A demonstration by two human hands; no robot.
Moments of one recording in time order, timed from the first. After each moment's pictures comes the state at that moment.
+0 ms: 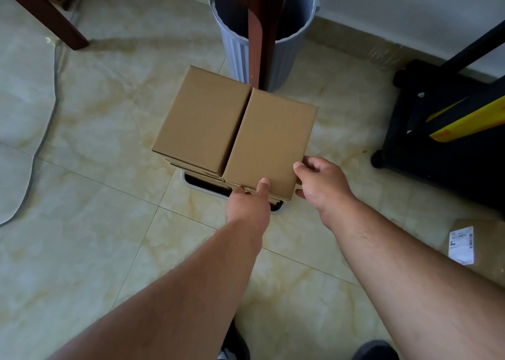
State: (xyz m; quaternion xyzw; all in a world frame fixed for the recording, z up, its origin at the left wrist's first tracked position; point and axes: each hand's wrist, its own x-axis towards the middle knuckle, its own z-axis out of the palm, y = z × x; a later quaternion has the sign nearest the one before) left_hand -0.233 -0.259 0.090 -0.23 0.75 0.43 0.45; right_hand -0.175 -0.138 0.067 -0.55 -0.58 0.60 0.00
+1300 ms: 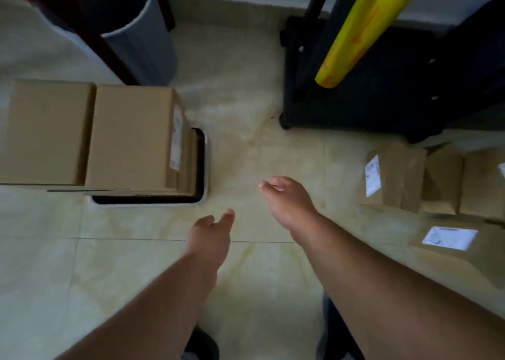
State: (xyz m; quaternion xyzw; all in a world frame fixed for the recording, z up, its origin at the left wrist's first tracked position) left_hand -0.086 -0.224 0.070 -0.07 0.80 0.30 0.52; right_hand 0.011 -0.092 0.068 -0.63 -0.53 0.57 -0.05
